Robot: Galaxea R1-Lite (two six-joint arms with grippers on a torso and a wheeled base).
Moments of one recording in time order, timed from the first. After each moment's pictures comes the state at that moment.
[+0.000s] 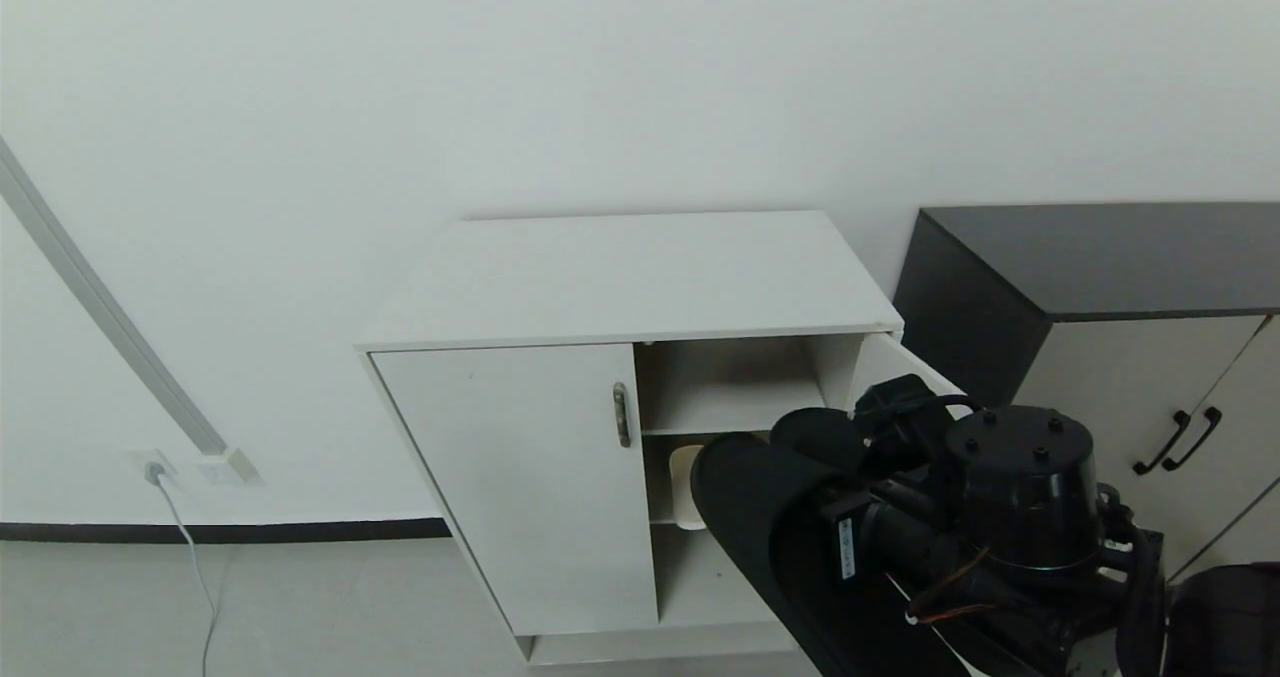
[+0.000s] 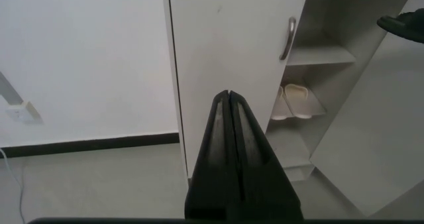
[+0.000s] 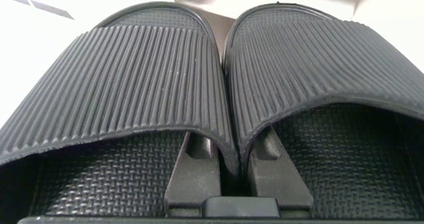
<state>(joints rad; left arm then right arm) 0.00 0.00 0.00 0.00 -0.04 -0.01 0.82 1.73 -0.59 -0.80 -0.34 0.17</state>
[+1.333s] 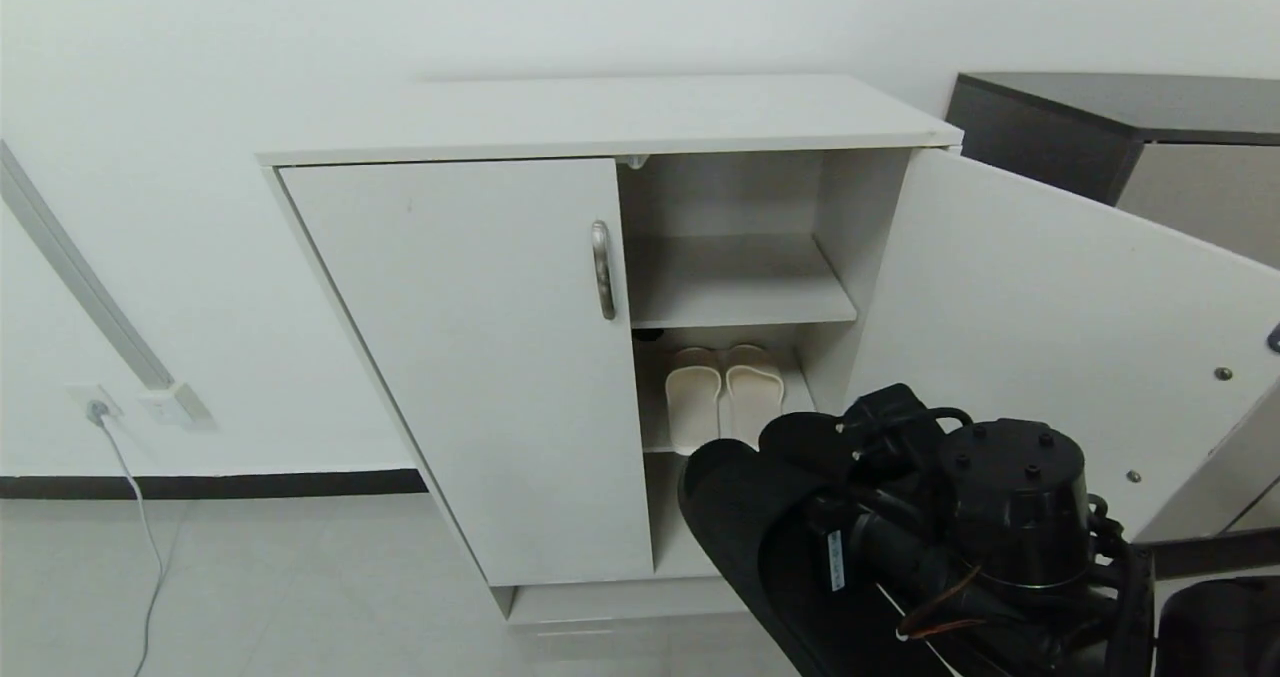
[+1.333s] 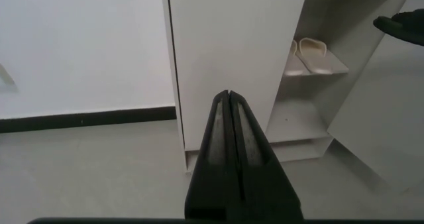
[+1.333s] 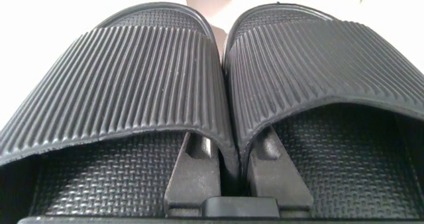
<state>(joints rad) 0.00 0.00 0.00 0.00 -0.04 -0.01 0.85 1.75 -0.58 -0.85 -0.34 0.16</state>
